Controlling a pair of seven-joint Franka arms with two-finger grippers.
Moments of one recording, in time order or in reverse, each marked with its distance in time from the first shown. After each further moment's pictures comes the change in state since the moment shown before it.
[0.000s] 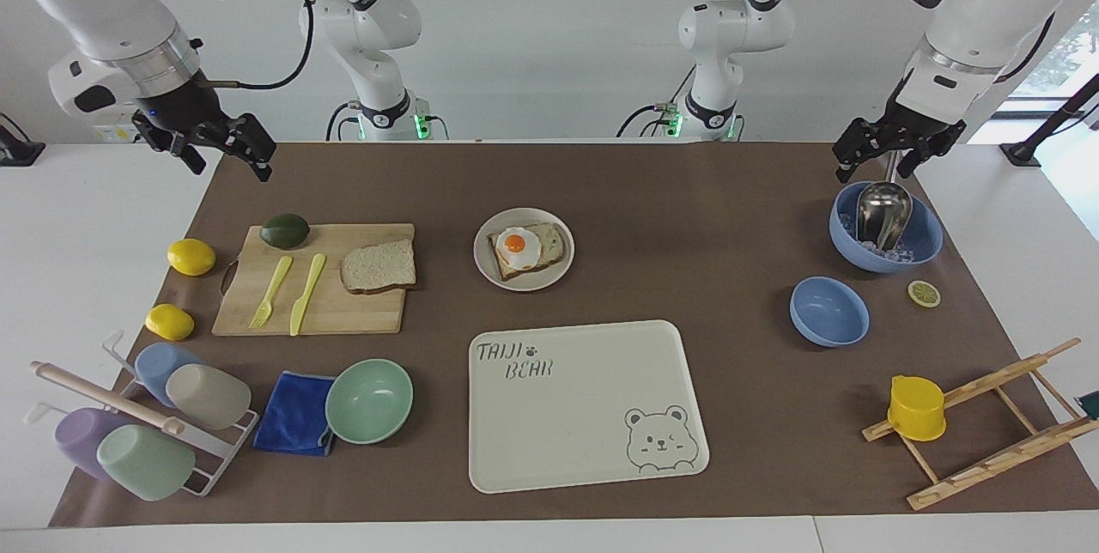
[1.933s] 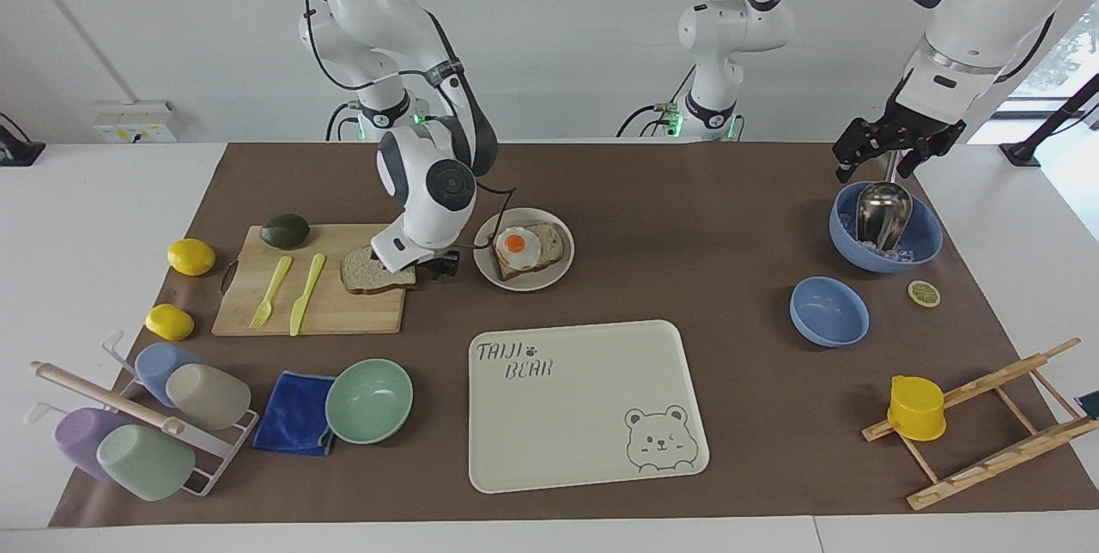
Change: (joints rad) left arm 0.000 0.000 0.000 0.000 0.000 0.000 0.000; right arm 0.410 0.240 0.022 -0.523 -0.285 0.483 0.489
